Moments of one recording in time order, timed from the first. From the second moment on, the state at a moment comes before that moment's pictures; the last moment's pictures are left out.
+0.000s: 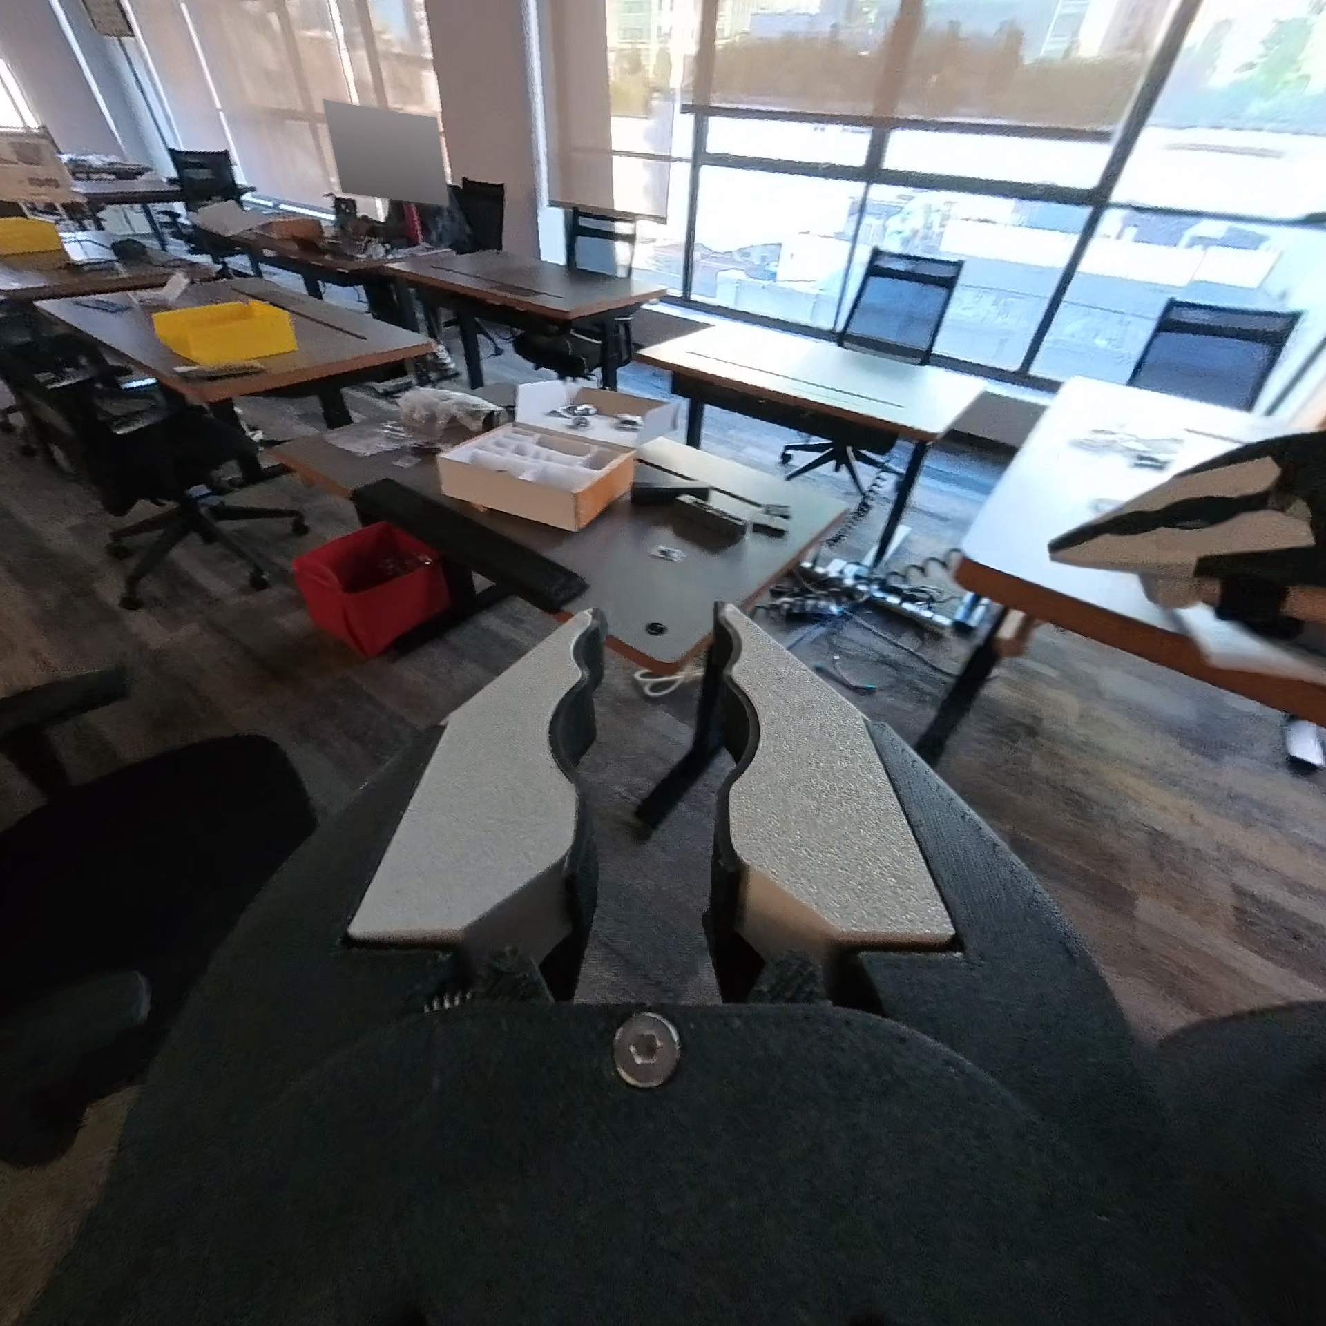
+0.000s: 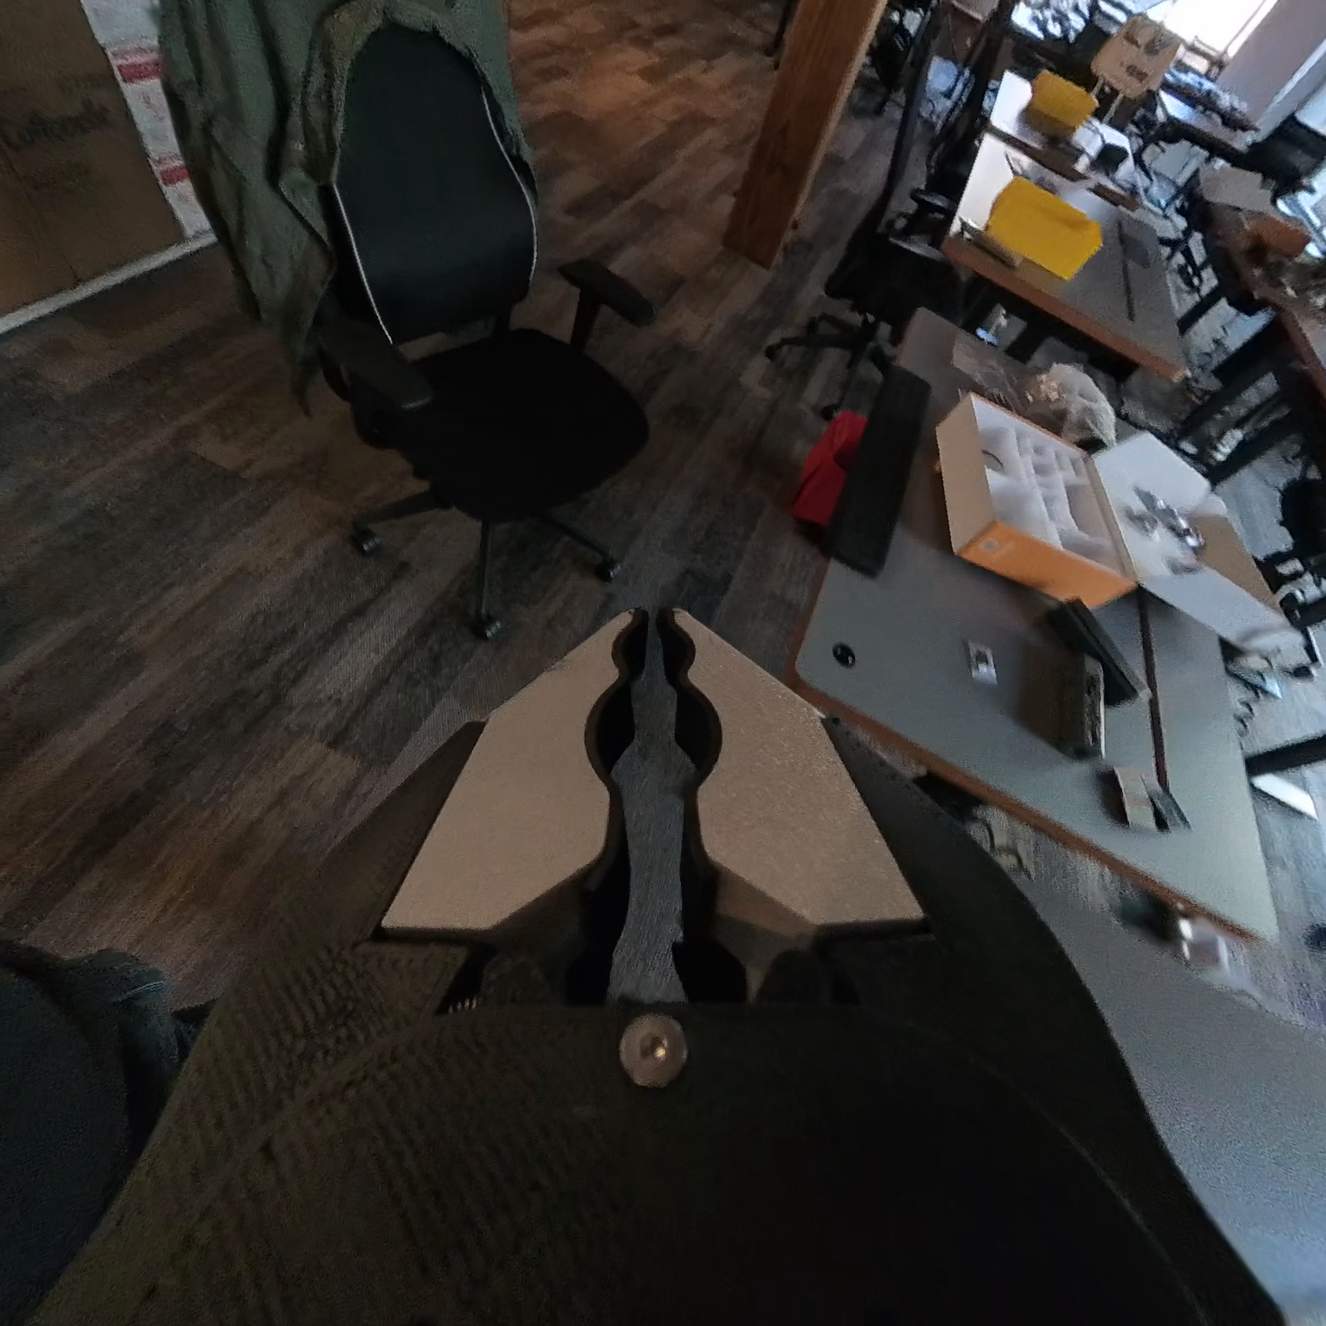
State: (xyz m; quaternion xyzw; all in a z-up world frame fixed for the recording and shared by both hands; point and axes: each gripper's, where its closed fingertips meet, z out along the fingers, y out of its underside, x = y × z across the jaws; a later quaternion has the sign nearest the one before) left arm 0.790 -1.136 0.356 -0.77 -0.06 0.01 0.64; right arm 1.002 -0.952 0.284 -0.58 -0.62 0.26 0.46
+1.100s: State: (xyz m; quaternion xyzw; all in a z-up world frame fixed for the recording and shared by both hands) left arm 0.202 -0.562 0.391 -0.77 0.06 -0.10 0.63; right arm 0.610 -0.352 0.230 -0.77 -0.34 0.14 0.52
